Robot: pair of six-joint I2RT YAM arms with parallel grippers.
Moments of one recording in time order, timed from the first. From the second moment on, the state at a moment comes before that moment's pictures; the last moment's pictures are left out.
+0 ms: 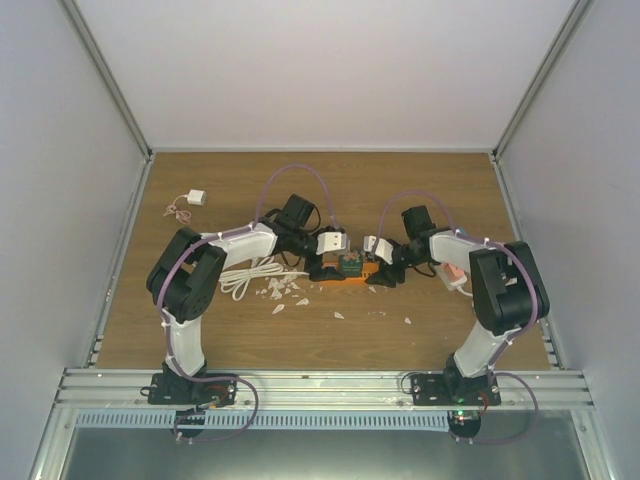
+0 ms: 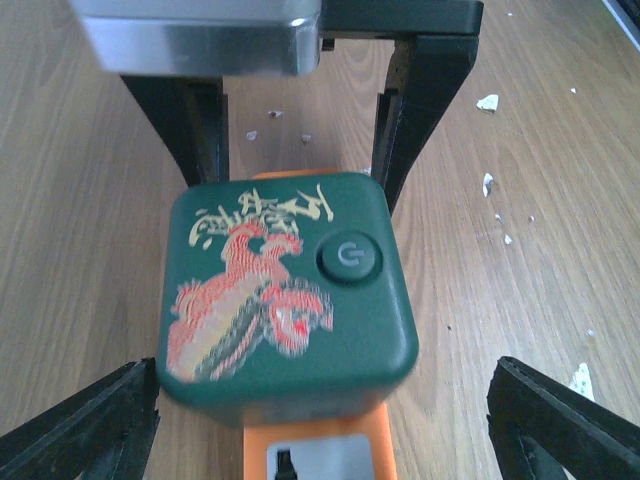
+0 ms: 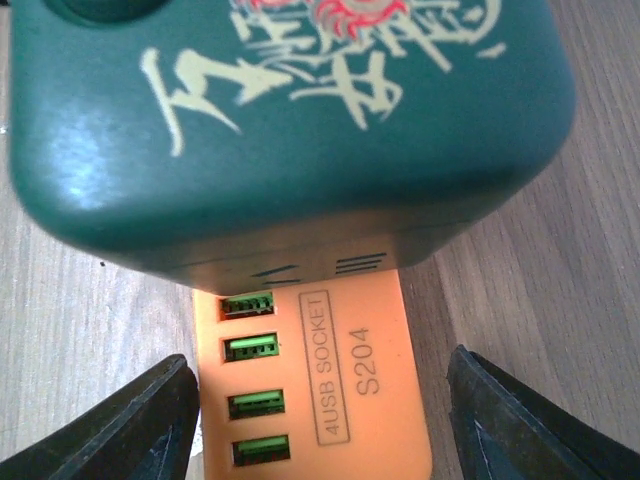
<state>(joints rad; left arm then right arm) -0.58 1.90 1.20 -0.26 0.79 0.81 0.24 1.72 0.90 -0.43 -0.66 -1.08</state>
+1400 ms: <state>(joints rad) -0.58 1.92 1.13 -0.09 0.84 0.77 0.26 1.74 0.88 -0.38 -0.69 -1.09</state>
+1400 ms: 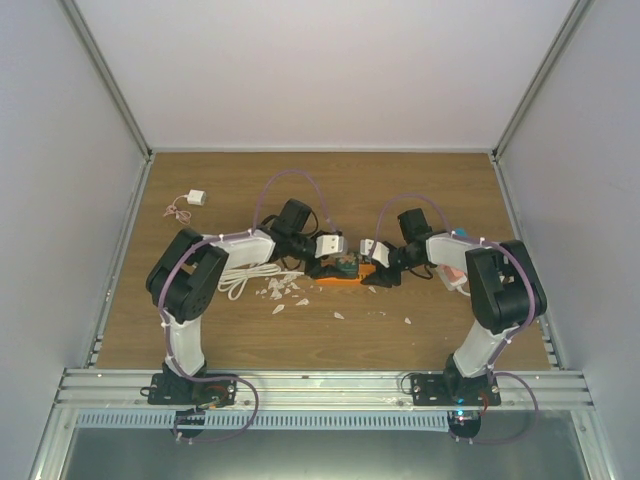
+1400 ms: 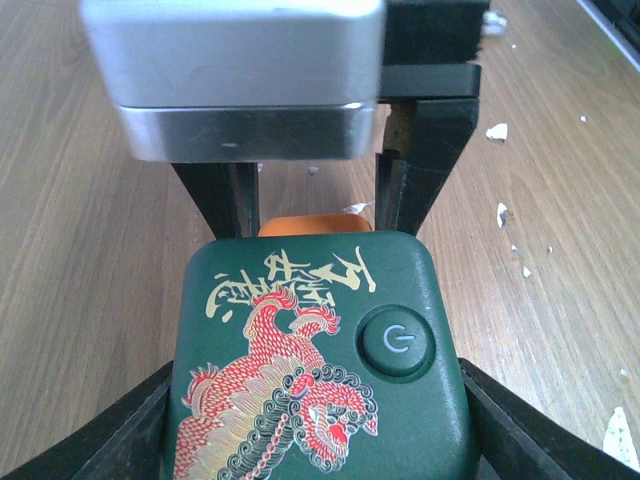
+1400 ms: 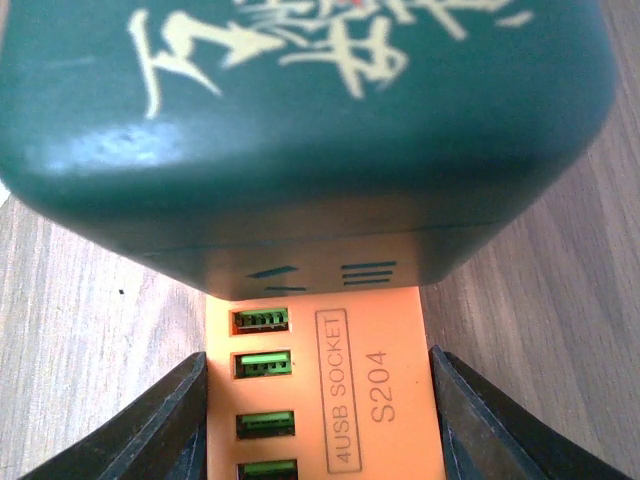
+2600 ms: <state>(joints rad) -0.30 1.84 1.29 -0.45 0.88 0.85 0.26 1.74 0.89 -0.40 -0.68 -1.09</state>
